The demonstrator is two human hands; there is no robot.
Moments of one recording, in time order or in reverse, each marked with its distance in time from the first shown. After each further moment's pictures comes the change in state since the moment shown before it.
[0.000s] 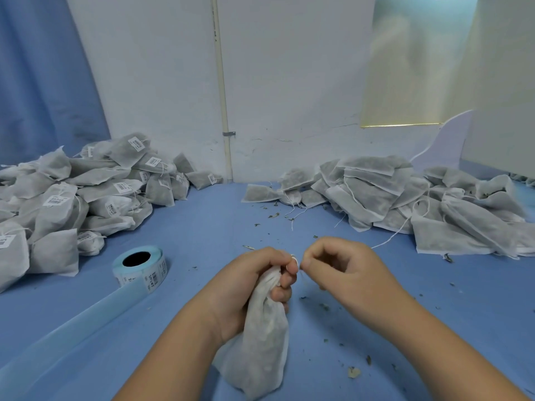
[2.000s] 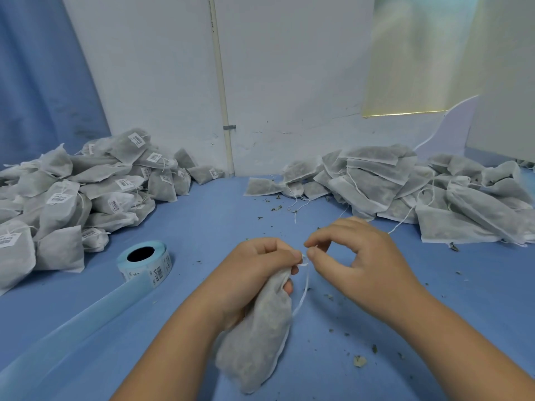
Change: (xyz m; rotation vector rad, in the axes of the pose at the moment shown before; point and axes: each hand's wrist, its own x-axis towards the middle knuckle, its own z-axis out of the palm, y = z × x) left_hand -0.002 0.000 -0.003 0.307 0.151 0.149; right_hand -0.003 -0.004 -0.003 -0.366 0.166 -0.217
